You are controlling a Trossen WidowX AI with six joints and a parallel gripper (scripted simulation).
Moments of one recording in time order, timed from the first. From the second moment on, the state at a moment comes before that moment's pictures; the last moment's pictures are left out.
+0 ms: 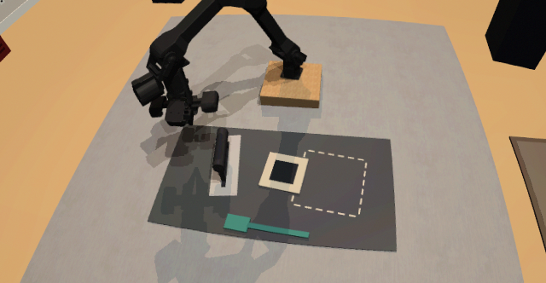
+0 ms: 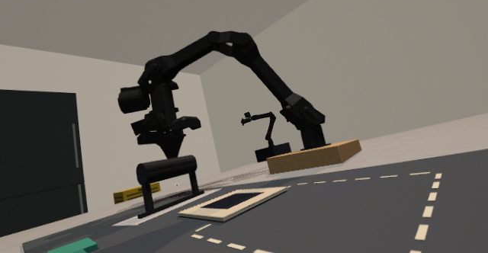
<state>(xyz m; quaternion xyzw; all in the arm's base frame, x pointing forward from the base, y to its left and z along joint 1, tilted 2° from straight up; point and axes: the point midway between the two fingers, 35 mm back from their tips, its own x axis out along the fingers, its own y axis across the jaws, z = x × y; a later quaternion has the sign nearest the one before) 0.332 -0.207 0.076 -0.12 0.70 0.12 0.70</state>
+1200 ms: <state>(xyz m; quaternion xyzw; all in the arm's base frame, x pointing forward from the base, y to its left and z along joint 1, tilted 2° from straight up) 0.388 -0.093 0.092 -0.11 0.70 0.12 0.70</state>
